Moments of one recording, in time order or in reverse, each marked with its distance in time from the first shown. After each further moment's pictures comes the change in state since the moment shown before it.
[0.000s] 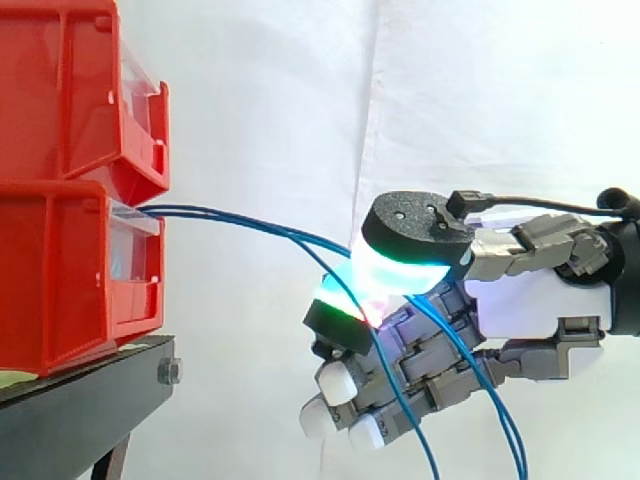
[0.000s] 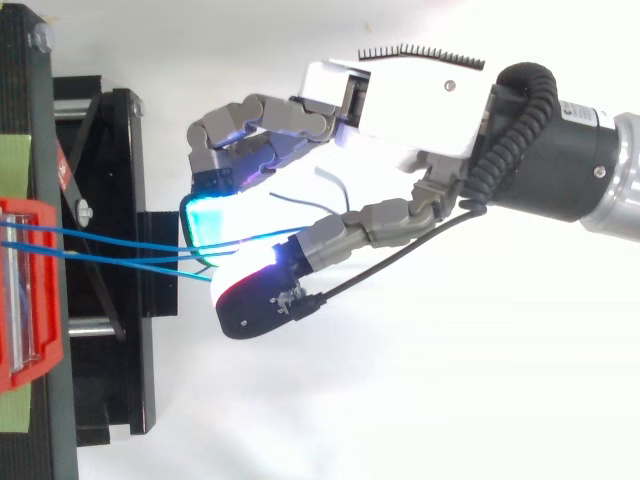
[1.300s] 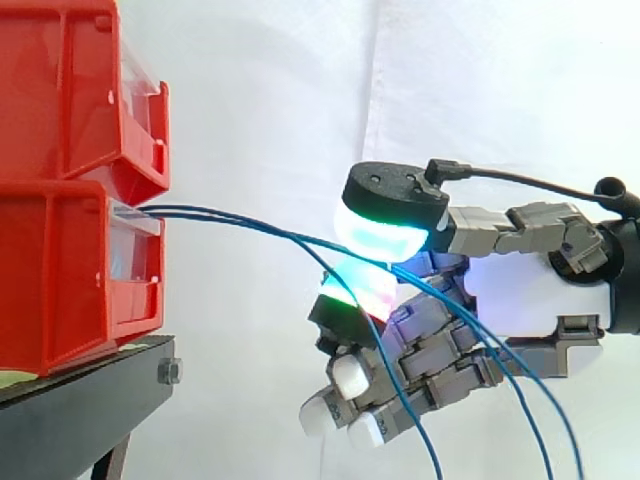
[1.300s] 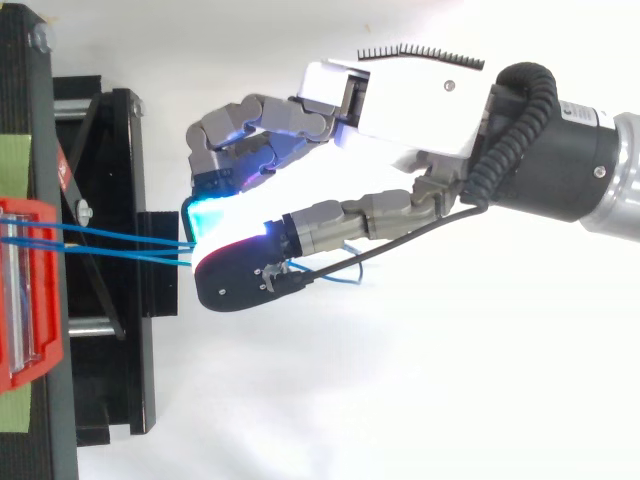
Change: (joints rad) arm 0.000 0.000 0.002 0.000 0.000 0.000
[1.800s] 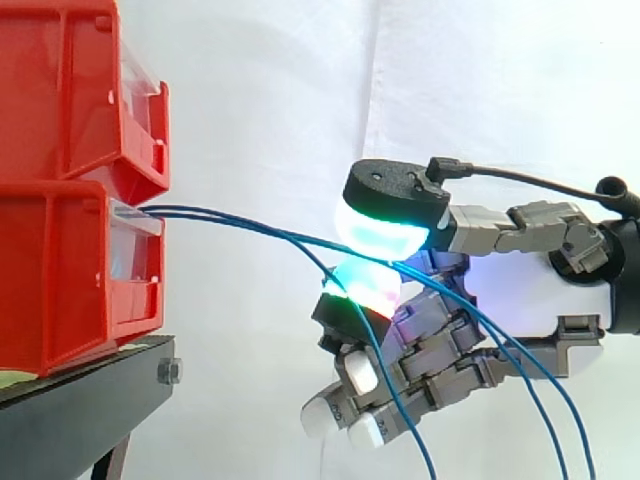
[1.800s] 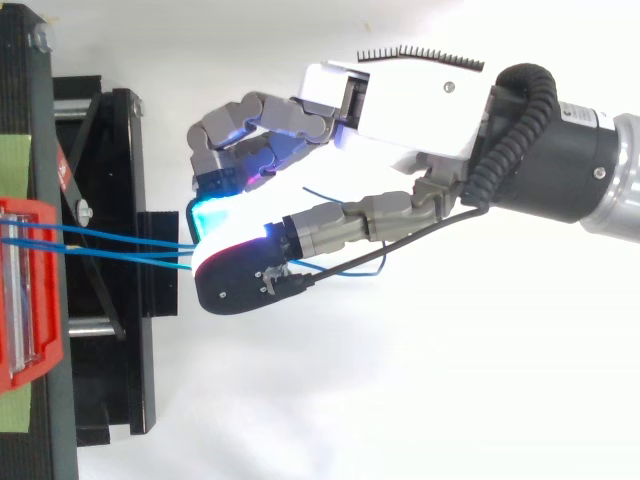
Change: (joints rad) arm 0.001 0.000 0.000 0.000 -0.003 0.000
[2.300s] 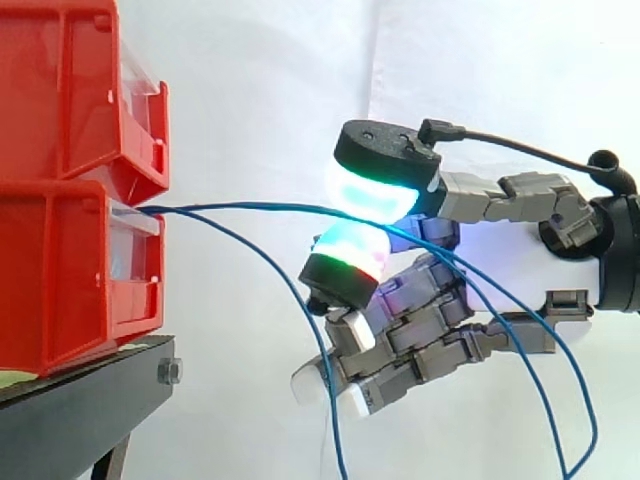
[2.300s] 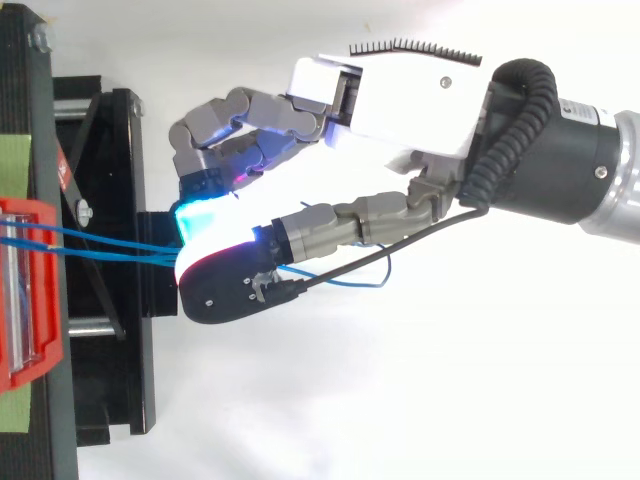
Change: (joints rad) arm 0.000 0.000 0.028 -0.004 -0.004 0.000
